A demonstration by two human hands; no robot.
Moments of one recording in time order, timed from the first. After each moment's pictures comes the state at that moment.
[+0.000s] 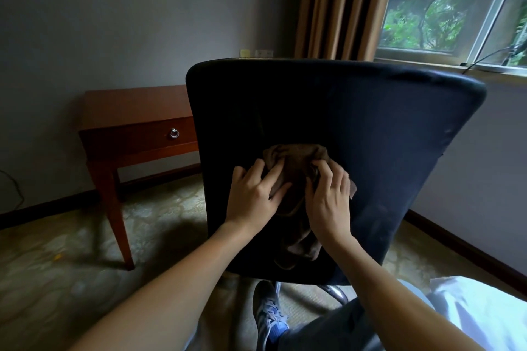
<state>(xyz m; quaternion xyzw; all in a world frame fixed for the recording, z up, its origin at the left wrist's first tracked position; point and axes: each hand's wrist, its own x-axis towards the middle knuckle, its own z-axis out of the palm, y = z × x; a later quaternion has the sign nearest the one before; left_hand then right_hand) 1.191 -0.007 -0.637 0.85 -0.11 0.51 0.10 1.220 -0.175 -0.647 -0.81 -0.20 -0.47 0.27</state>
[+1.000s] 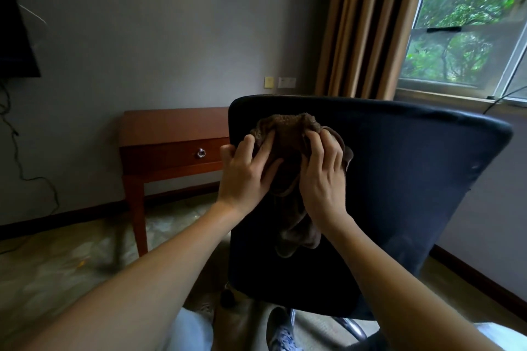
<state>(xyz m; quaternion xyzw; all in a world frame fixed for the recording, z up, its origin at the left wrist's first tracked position) 1.179 0.055 -0.552 0.80 -0.08 0.60 0.04 1.217 -0.111 -0.551 -0.74 -0.29 -0.55 0.24</state>
